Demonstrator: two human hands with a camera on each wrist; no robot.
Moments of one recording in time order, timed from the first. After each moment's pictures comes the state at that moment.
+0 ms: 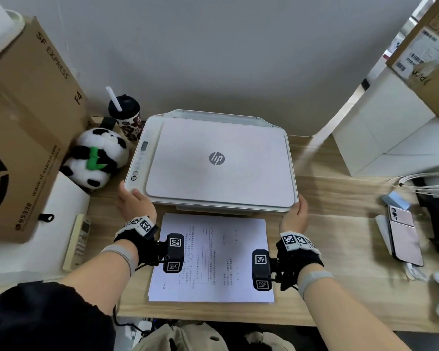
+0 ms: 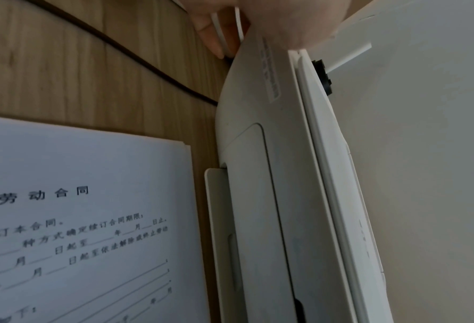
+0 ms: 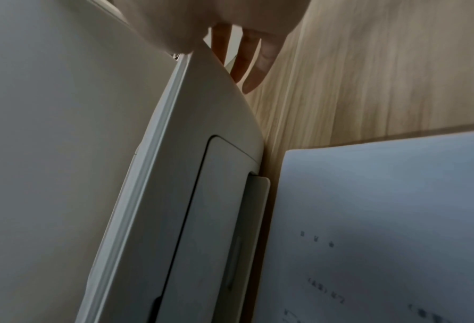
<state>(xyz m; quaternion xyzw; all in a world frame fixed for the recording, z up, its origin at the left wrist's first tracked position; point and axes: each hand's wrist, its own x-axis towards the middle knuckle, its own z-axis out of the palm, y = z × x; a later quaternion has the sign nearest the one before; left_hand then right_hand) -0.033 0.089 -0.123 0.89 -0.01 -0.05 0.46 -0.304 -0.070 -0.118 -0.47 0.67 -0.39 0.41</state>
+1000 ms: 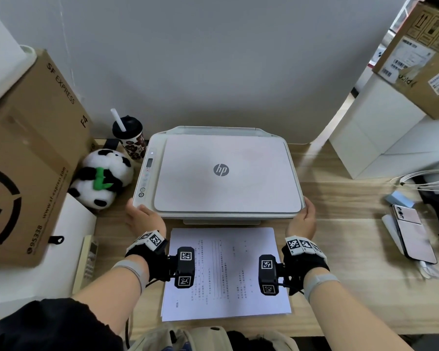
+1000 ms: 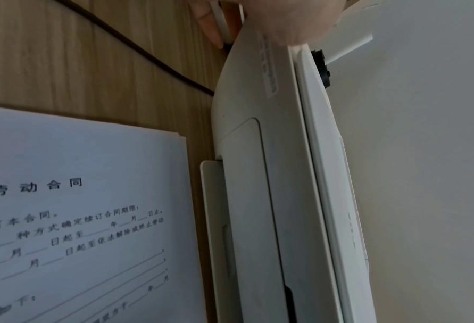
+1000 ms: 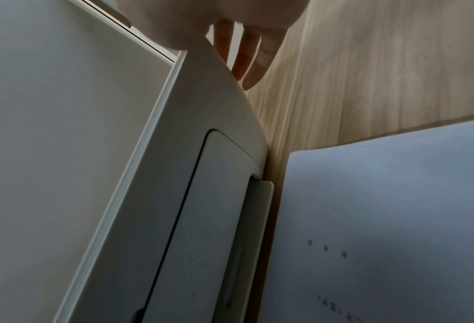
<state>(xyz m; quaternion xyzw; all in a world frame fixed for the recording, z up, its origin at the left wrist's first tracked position) -0.034 0.087 -0.120 0.87 -0.01 -0.04 0.49 -0.298 -0.070 -0.131 -0.47 0.67 -0.44 0.36</state>
